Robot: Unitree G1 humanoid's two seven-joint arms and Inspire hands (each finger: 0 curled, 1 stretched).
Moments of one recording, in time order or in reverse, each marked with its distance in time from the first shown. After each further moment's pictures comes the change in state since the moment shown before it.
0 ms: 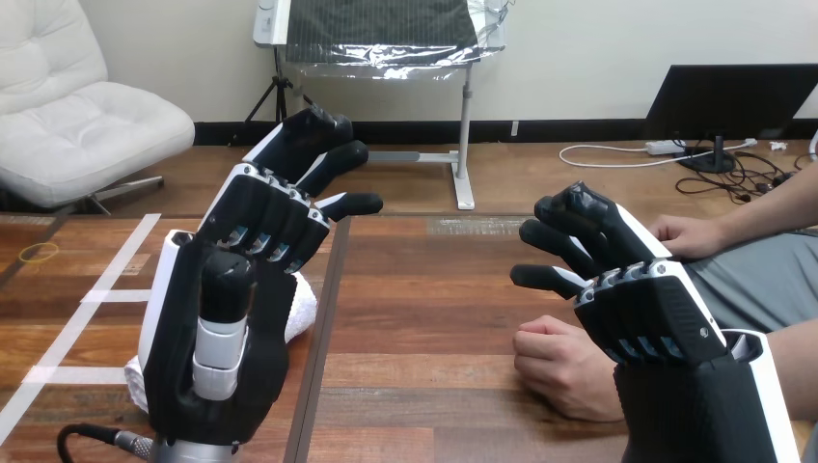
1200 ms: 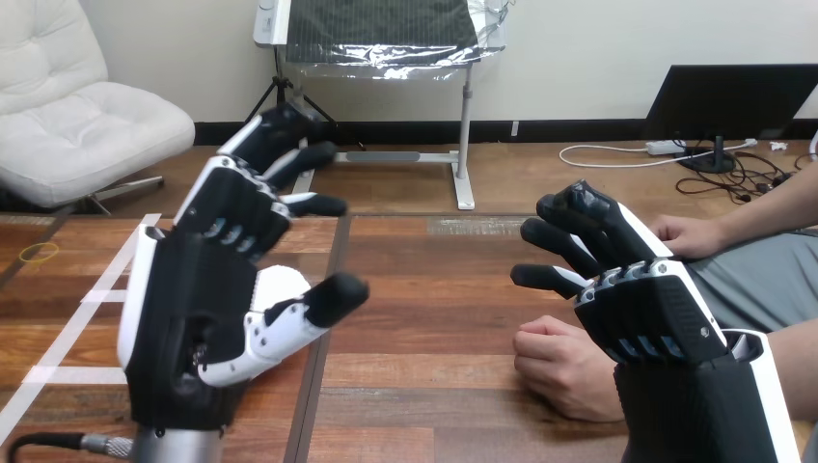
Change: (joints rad) left arm -0.034 -0.028 0.099 0.042 0.272 -0.052 0.186; right arm 0.000 0.002 0.001 0.000 0.001 0.000 0.000
